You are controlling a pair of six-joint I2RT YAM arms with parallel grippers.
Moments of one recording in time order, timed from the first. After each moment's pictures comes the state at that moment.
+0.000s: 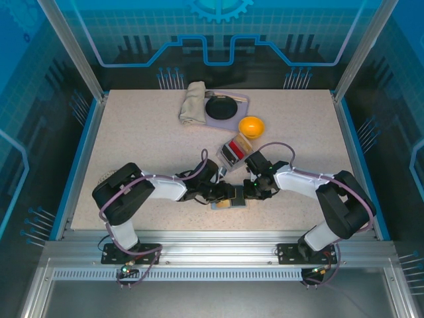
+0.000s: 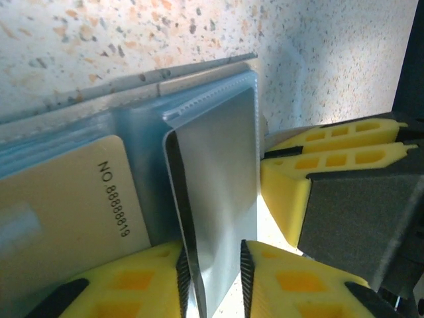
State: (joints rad) left arm -0.78 1.77 0.76 0.20 0.48 -1.02; right arm 0.58 1.54 0.77 -0.55 -0.18 0.59
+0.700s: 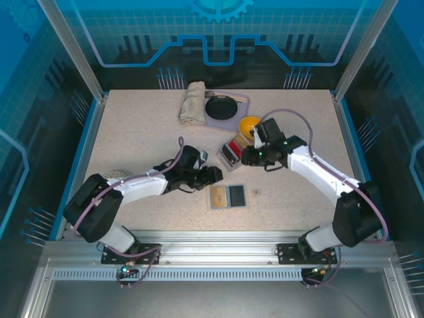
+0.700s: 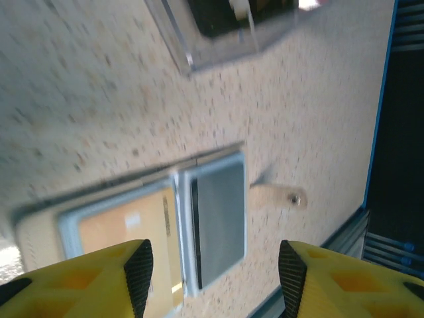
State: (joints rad) left arm -0.60 1.53 0.77 -0.02 0.42 -0.97; right arm 0.46 1.48 1.14 -0.69 -0.16 0.42
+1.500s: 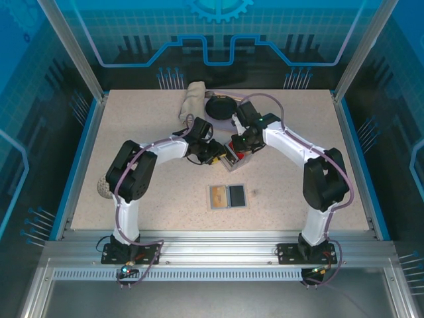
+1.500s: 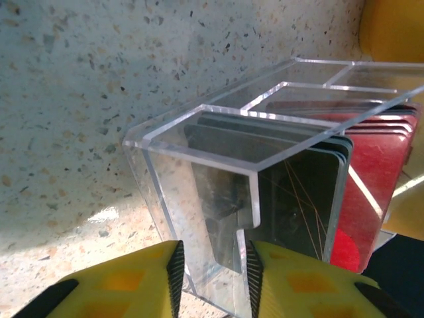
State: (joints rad) left arm -0.48 2.02 1.33 -0.29 0.43 -1.06; right arm 0.49 1.85 1.50 -0.83 -0.03 0.20
